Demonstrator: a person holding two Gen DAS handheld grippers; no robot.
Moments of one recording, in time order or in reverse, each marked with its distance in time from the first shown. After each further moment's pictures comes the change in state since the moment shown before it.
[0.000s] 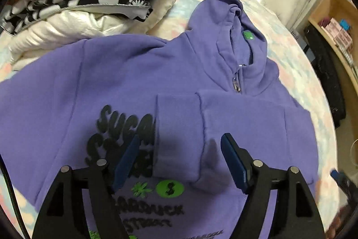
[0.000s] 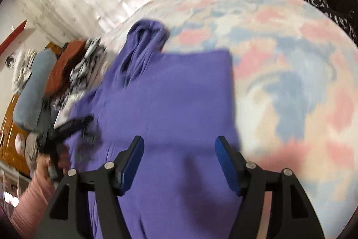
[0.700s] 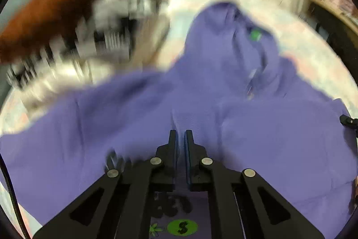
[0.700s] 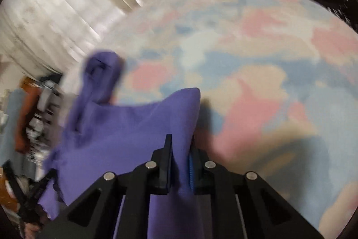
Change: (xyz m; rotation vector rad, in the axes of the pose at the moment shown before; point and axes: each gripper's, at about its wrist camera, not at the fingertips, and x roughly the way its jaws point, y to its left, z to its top) left arm 0.032 -0.027 0.006 0.184 -0.075 0.222; right arm 0.106 -0.060 0.075 0.147 -0.030 -0.118
